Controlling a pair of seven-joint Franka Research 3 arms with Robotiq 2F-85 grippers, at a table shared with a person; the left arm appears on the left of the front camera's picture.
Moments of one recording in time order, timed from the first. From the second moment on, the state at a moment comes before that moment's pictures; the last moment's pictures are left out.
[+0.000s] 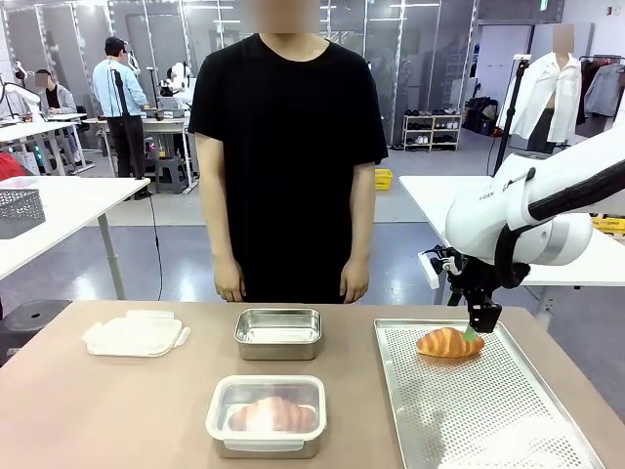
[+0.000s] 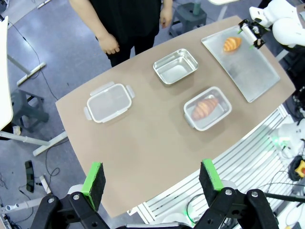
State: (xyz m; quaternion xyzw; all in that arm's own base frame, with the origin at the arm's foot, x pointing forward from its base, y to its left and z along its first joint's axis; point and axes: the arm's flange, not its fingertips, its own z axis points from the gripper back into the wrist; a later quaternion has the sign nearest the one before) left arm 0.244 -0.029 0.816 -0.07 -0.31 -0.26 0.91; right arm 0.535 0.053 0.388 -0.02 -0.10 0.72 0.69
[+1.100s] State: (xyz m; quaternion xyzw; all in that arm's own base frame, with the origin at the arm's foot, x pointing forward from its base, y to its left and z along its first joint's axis) left arm 0.244 -0.029 0.816 -0.07 -0.31 -0.26 0.91; right arm 0.600 0.048 0.323 0.03 -0.08 0.70 0.71
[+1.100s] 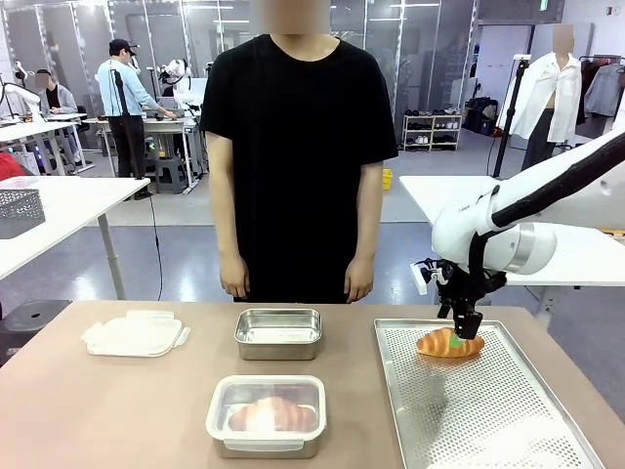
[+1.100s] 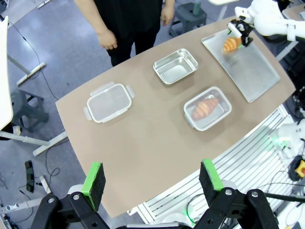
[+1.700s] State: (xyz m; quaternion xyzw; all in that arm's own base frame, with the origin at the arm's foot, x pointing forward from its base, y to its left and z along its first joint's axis) left arm 0.244 -0.029 0.816 -0.07 -0.31 -0.26 0.91; right arm 0.611 0.050 0.294 0.05 -0.04 0.69 0.72
